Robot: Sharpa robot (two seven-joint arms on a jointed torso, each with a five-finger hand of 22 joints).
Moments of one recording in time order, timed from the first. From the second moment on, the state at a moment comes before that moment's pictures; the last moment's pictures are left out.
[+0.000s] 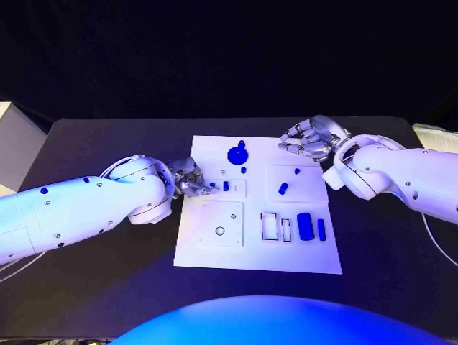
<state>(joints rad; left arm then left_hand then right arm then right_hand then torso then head) 1.15 -0.77 -0.08 1.59 -1.18 -0.17 -0.55 1.08 -0.18 0.41 0.29 0.10 0.81 0.08 0.77 0.85 1.10 0.00 1.14 0.60 1.47 -0.05 1.50 1.31 0.08 1.34 0.06 1.28 1.28 1.23 -0.82 -0.16 1.40 -0.79 -0.43 0.03 1.32 -0.18 0.31 0.28 0.23 0.87 0.16 0.24 0.35 1.37 0.08 1.35 1.31 1.46 0.00 1.52 1.31 0.05 1.47 0.10 1.33 1.31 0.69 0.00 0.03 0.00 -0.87</state>
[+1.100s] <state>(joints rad) 1.15 -0.75 -0.08 1.59 -1.19 -0.19 -0.55 1.13 -0.18 0.52 0.29 0.10 0.79 0.06 0.83 0.83 1.12 -0.01 1.14 0.59 1.47 -0.06 1.51 1.31 0.08 1.35 0.05 1.28 1.29 1.23 -0.82 -0.16 1.40 -0.79 -0.43 0.03 1.32 -0.18 0.31 0.28 0.23 0.87 0.16 0.24 0.35 1.37 0.08 1.35 1.31 1.46 0.00 1.52 1.31 0.05 1.47 0.10 1.33 1.31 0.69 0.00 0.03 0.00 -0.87</state>
